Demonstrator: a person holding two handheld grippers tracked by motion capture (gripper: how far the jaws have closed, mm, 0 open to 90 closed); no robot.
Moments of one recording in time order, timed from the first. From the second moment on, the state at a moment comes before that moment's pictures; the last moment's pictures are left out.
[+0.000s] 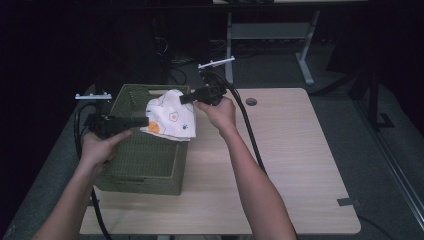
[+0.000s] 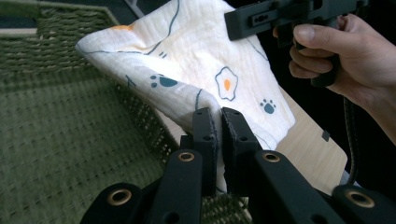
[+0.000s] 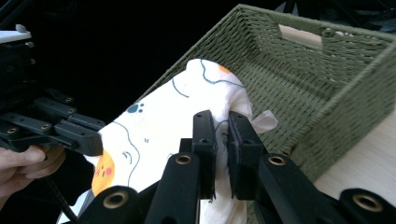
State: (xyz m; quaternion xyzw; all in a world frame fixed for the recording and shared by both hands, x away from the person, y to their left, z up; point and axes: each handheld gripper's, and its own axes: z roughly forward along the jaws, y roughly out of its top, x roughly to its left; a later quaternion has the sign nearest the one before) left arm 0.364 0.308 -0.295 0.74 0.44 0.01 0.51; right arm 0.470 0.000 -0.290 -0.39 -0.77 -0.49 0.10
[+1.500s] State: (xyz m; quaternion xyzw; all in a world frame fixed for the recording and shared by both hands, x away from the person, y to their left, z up) left arm 0.355 0.373 -0.328 0.73 0.50 0.03 0.46; right arm 0.477 0.071 -0.330 -0.38 -0.78 -0.48 0.13
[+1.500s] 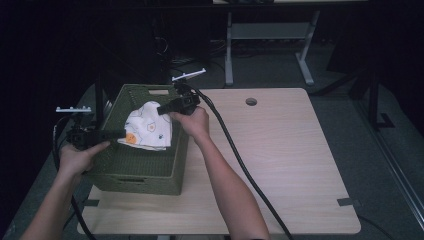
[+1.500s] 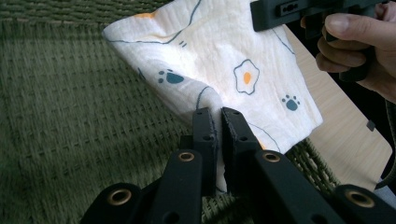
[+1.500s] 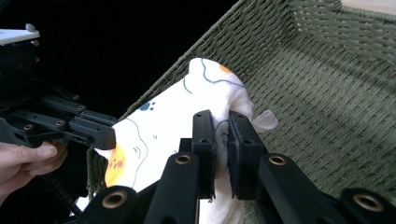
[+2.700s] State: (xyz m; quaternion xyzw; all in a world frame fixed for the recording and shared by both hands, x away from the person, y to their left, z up) left arm 0.361 0.387 -0.344 0.73 0.53 0.04 0.43; right arm 0.479 0.089 -0.350 -0.38 -0.79 -0.47 0.14
